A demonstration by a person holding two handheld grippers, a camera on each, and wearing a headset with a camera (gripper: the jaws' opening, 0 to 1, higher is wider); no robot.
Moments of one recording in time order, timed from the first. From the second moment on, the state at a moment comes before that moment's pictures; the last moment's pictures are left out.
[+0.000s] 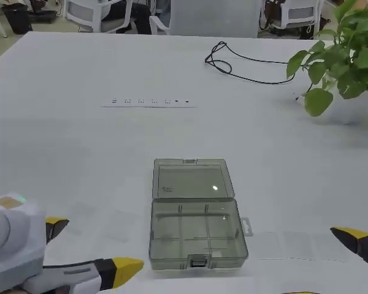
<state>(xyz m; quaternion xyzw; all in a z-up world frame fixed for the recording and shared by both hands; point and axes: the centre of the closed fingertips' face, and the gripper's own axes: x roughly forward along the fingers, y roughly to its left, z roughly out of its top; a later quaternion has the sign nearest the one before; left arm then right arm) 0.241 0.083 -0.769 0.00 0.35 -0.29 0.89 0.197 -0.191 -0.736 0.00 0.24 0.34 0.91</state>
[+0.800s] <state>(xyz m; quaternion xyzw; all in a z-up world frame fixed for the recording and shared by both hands) 0.256 0.087 -0.821 0.05 0.43 -0.27 0.86 0.196 -0.192 -0.743 0.01 0.25 0.33 0.91</state>
